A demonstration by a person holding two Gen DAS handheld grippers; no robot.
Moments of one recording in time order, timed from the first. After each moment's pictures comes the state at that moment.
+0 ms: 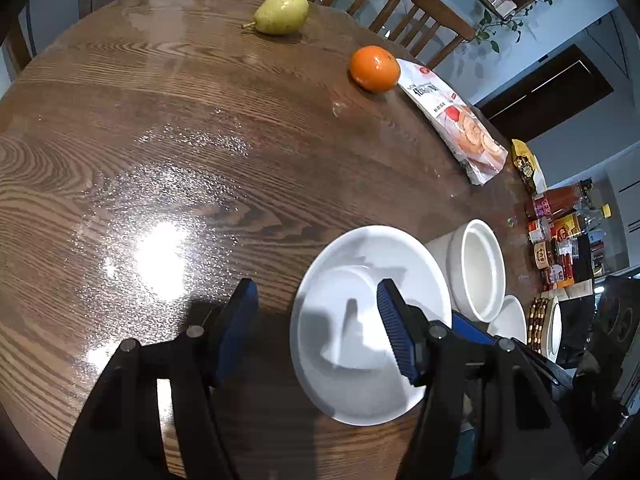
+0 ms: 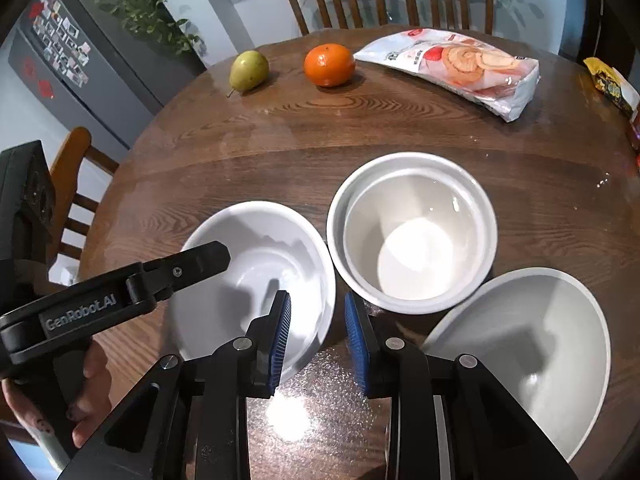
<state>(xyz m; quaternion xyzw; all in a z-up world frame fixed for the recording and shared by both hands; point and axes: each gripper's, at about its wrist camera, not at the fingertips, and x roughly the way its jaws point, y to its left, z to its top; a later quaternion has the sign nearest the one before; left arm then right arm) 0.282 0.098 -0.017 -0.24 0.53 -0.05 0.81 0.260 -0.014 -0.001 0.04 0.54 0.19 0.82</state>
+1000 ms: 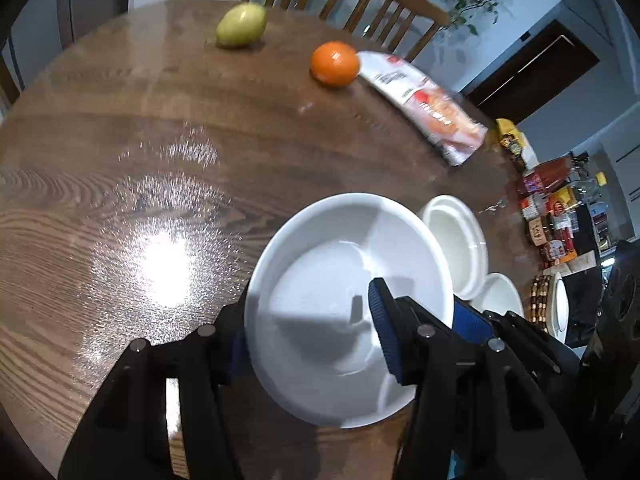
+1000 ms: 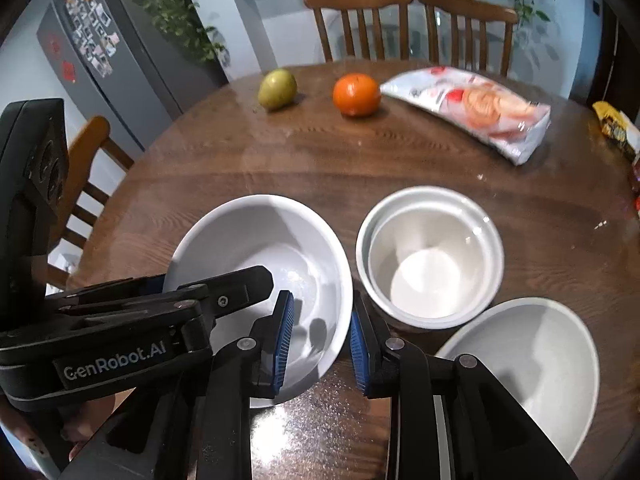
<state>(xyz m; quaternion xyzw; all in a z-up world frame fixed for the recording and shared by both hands) 0.271 0.067 0.003 -0.19 0.52 -0.07 0.83 0.244 -0.006 0.017 0.00 0.48 0.21 0.85</state>
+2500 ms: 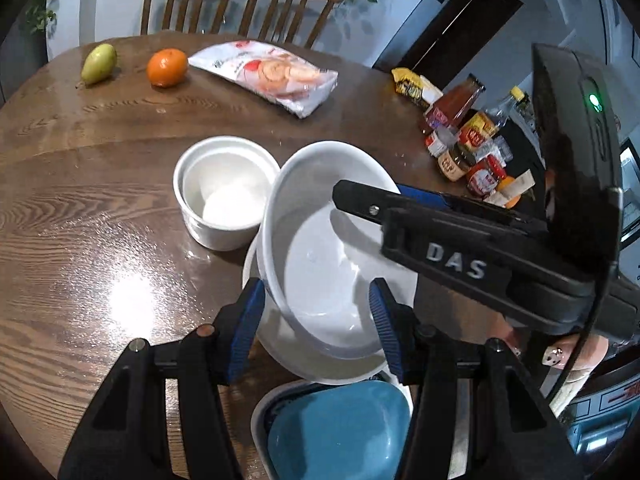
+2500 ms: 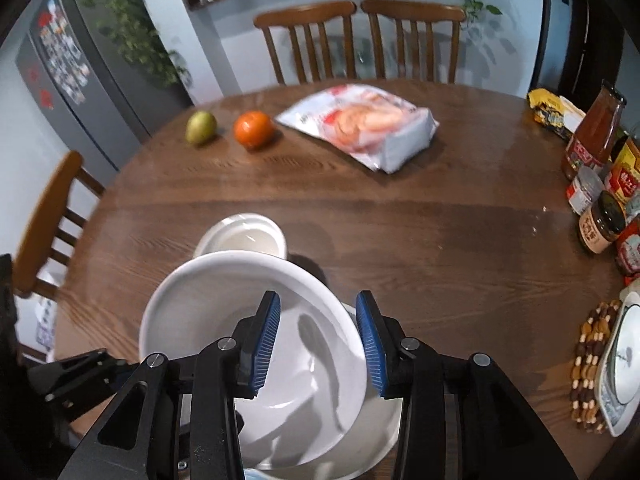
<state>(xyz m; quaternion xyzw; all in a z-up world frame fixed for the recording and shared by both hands) 0.233 -0.071 0.027 -0.13 0.50 -0.18 0.83 0.261 -0.128 0.045 0.01 0.49 0.16 0.86</state>
